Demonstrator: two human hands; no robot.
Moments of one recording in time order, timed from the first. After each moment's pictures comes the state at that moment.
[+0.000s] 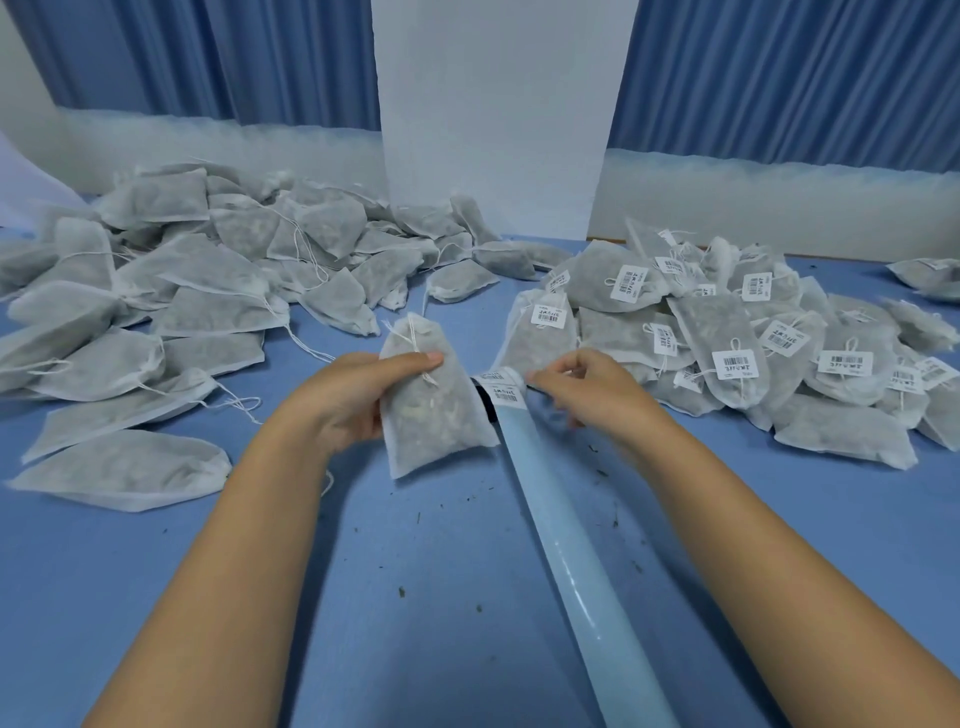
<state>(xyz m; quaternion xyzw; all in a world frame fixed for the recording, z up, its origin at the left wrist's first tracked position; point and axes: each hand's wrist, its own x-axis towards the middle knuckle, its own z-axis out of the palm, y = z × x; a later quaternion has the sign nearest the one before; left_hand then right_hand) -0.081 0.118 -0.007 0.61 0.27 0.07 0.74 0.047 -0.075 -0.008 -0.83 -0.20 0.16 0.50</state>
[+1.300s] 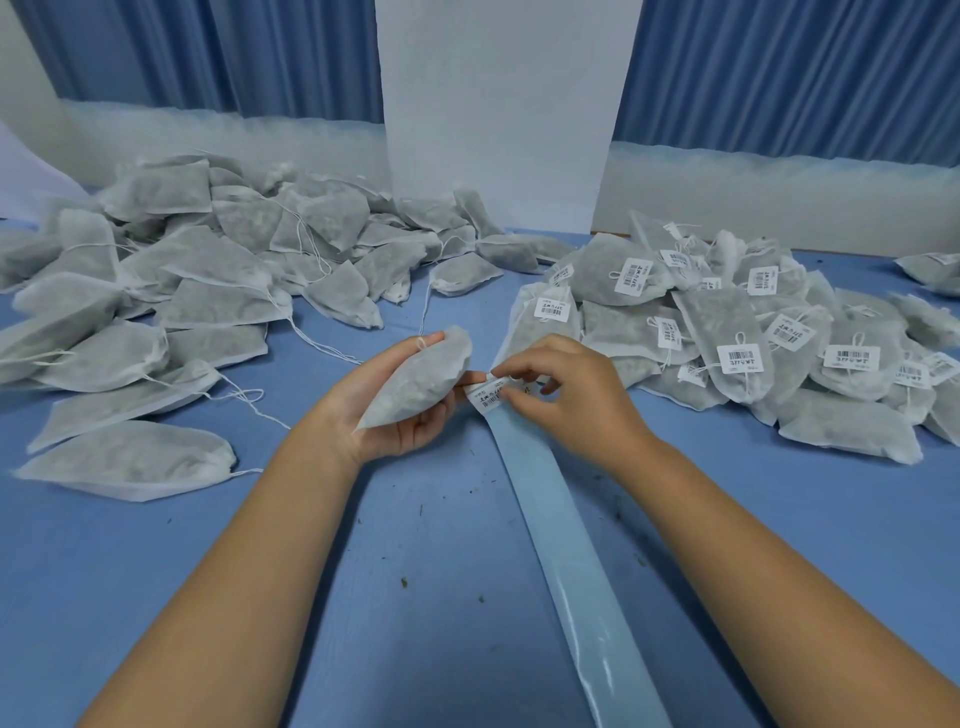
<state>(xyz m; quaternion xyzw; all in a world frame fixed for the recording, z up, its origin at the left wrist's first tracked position) -0.072 0.109 -0.019 0.39 0.22 -0.05 0.89 0.041 -0.071 -0.029 -0.76 -0.50 -0.07 0.41</state>
